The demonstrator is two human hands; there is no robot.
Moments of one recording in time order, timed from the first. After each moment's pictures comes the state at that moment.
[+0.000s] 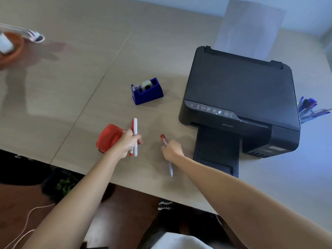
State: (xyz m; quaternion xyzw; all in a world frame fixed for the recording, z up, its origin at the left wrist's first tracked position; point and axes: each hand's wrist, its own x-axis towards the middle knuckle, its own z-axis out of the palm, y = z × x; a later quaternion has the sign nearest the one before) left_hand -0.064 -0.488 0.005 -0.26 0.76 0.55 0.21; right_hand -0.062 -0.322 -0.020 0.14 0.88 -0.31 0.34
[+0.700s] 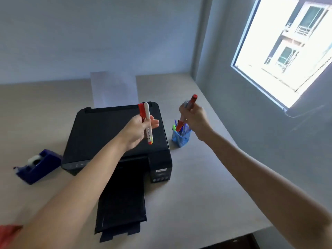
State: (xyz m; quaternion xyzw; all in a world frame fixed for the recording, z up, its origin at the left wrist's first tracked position) left_hand -0.144 -0.101 0.186 0.08 0.69 0.67 0.26; right_hand -0.100 0.095 0.193 0.21 0.77 -0.59 -0.13
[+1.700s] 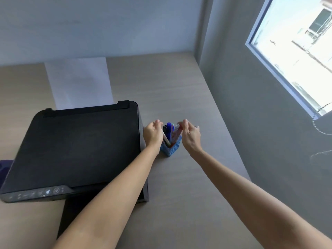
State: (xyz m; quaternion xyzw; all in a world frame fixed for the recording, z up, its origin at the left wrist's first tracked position) left_hand -0.235 0.110 0.052 -0.15 0.77 0.61 0.08; right_hand -0.187 0.221 0.041 0.28 0.77 -0.56 -0.08
